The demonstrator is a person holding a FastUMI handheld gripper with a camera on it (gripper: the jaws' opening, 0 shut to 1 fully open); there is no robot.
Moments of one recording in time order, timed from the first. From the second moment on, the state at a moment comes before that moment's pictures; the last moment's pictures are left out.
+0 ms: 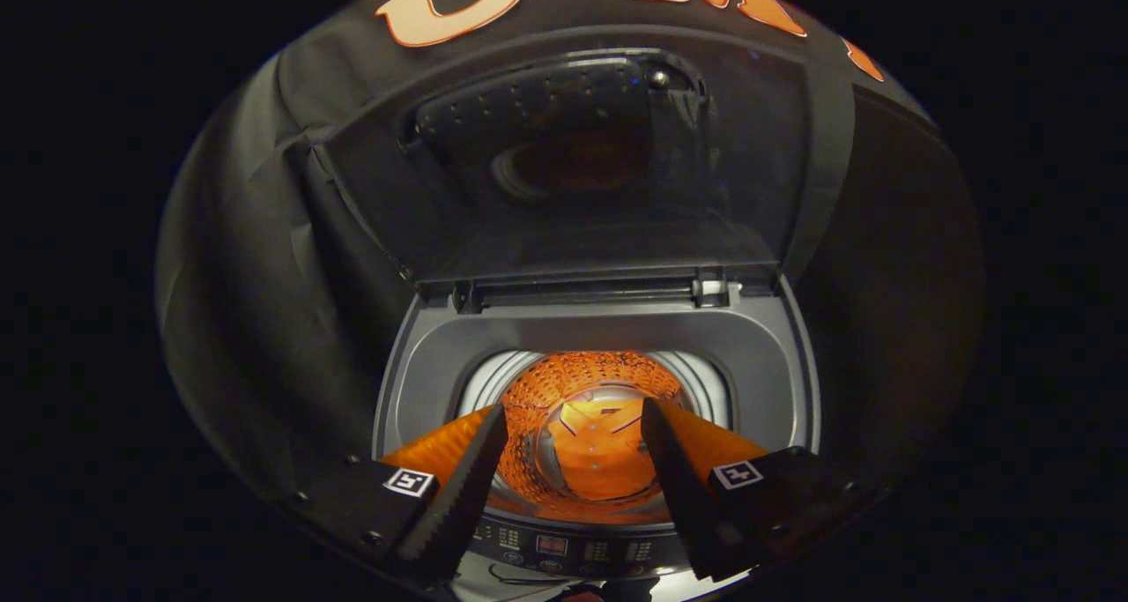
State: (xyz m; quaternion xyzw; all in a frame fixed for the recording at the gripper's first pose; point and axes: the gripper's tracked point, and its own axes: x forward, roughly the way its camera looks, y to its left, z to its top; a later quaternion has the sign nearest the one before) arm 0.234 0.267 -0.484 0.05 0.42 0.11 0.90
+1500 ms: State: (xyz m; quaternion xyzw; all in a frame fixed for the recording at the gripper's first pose) arm 0.406 0.289 -0.273 0.05 0.31 0.10 0.94
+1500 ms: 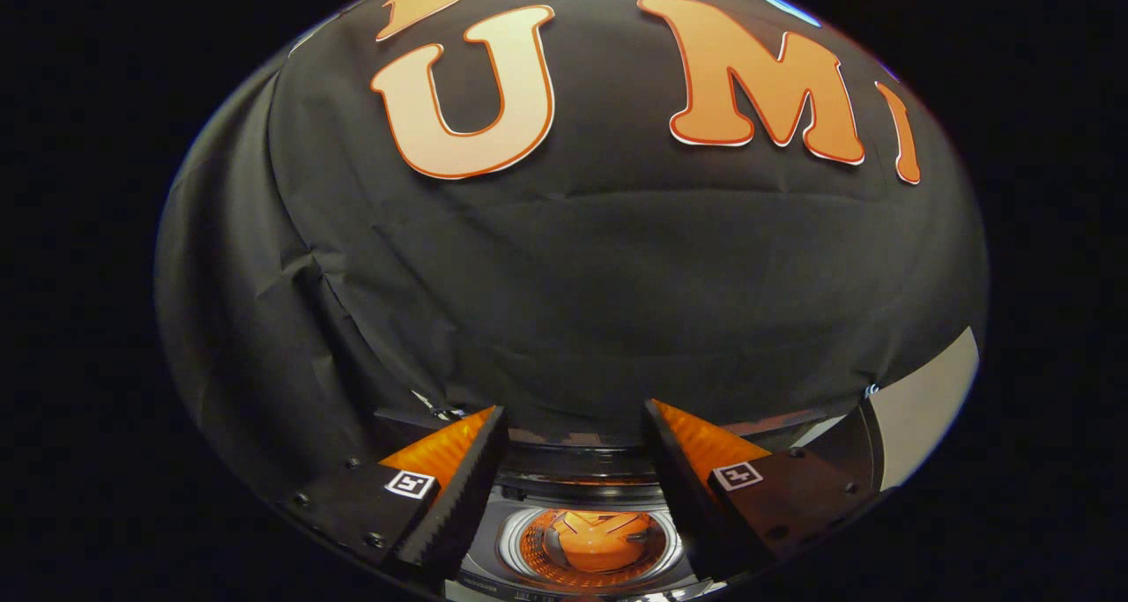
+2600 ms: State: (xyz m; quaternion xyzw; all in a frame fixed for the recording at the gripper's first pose) arm 0.379 0.288 -0.288 0.03 0.27 0.08 0.96
